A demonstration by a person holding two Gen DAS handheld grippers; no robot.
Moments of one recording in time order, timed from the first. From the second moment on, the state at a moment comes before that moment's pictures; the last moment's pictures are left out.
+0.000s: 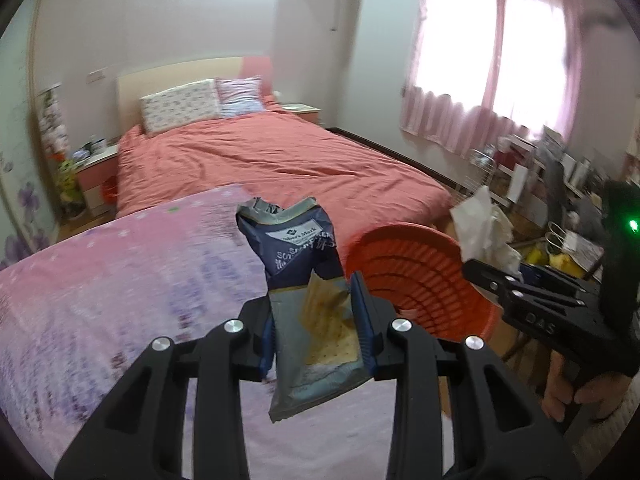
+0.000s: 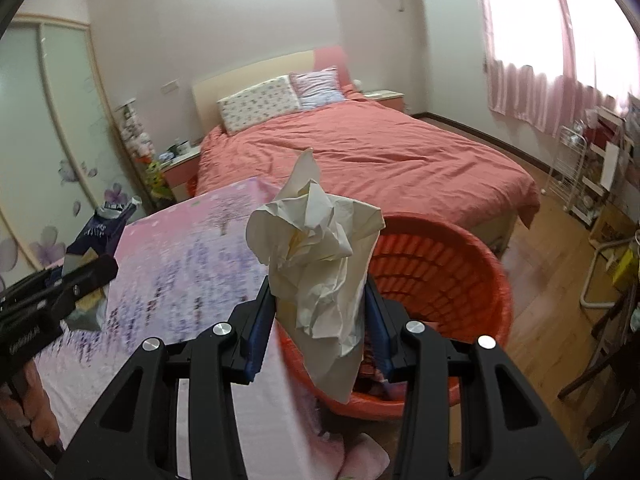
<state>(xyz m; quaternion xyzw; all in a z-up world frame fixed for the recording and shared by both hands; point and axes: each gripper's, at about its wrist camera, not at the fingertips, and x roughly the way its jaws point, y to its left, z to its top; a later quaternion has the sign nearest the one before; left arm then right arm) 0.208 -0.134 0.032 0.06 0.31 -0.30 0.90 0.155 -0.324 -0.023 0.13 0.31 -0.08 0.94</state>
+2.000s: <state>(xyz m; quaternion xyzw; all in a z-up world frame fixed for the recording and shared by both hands) 0.017 -0.002 0.016 0.02 0.22 0.00 0.98 0.003 -0.232 -0.008 0.02 0.17 -0.25 0.95</state>
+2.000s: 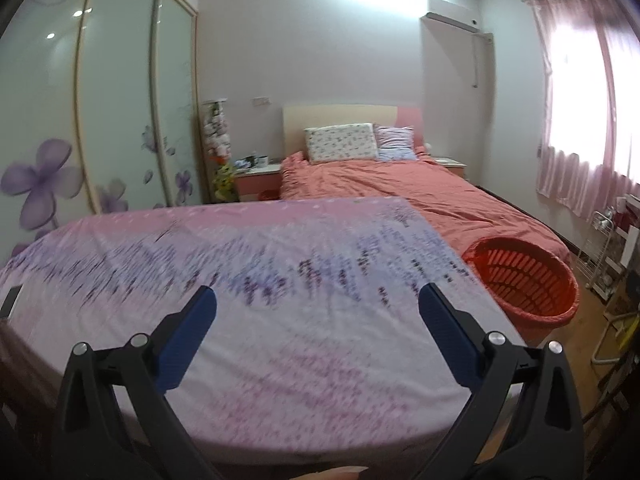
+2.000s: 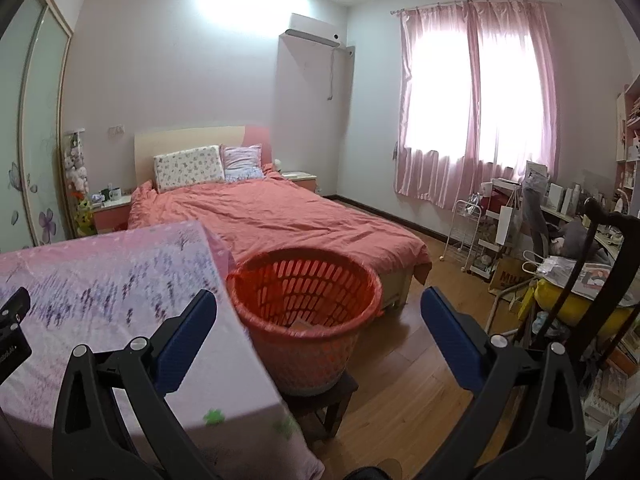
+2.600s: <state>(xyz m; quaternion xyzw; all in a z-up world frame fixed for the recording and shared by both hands) 0.000 0.001 -0.003 0.02 0.25 -0.01 0.97 -0.001 -0.213 -0.028 0.04 0.25 -0.24 0.94</state>
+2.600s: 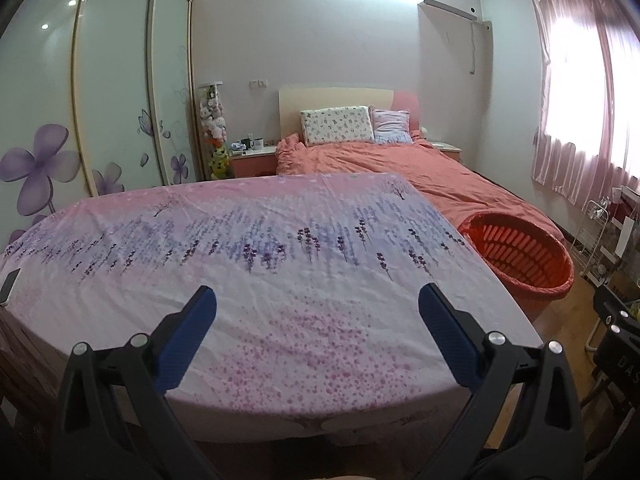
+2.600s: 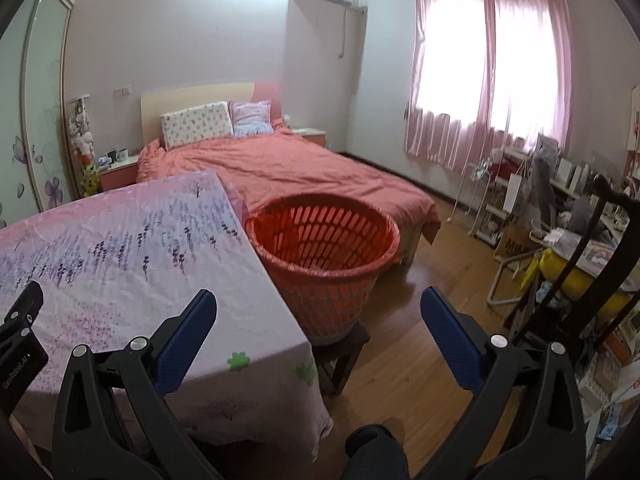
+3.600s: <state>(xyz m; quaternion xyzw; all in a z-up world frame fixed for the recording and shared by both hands) -0.007 -0.011 0.017 0.03 0.23 0.00 0.97 -0.008 -0.221 -0.016 0.08 0.25 -0.22 0.94</state>
